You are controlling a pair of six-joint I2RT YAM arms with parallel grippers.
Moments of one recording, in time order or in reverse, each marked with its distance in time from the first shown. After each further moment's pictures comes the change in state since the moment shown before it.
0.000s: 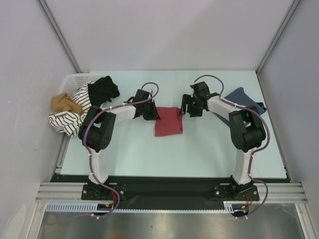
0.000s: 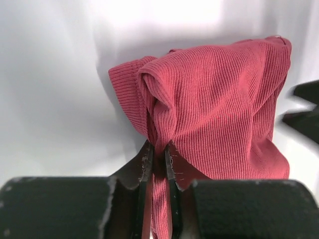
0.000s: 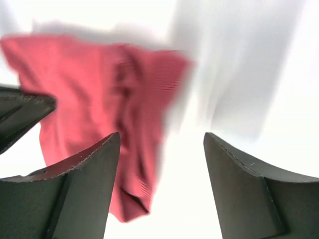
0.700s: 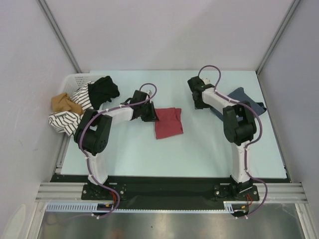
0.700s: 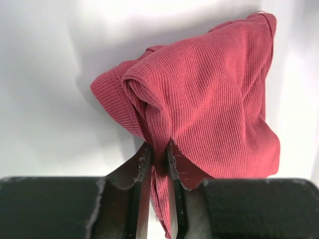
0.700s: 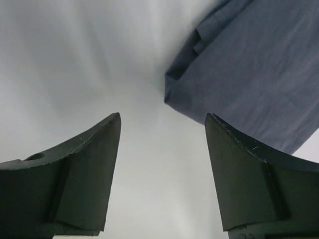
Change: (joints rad) left arm 0.008 -0.072 -0.066 -0.008 0.021 0.009; right arm -0.012 0.106 0.249 -0.318 0.809 -0.137
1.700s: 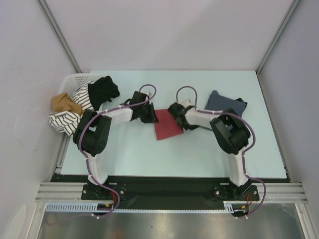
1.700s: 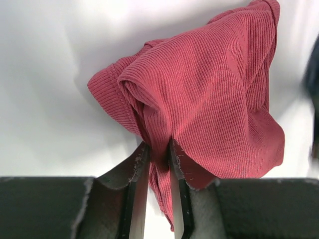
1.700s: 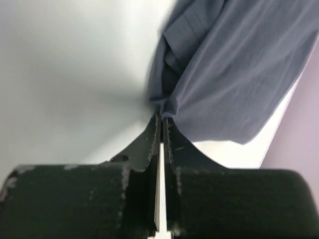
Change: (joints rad) left arm 0.000 -0.023 -0.023 -0.020 0.012 0.001; right arm 0.251 0.008 -0.220 -0.024 0.257 -0.058
